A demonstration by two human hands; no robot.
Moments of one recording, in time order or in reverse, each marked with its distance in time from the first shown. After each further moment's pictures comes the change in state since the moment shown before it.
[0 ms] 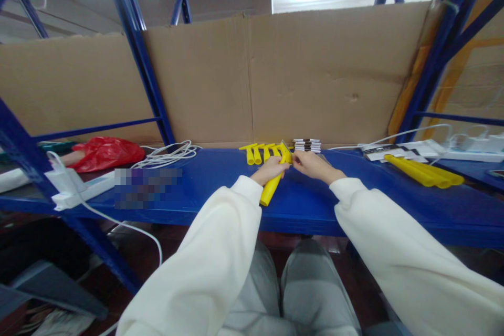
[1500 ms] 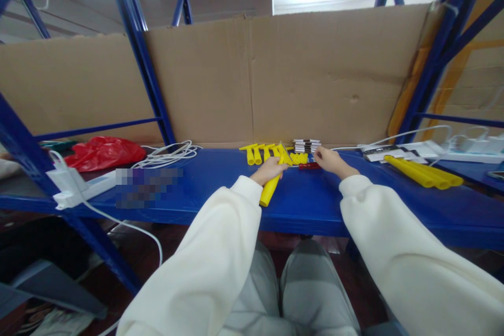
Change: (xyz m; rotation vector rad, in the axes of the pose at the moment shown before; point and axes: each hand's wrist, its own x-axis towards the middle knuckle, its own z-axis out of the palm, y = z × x) left_hand -0.002 -0.001 -0.003 0.014 0.029 0.012; right_hand -0.008 0.070 0.010 -0.083 0.041 0.377
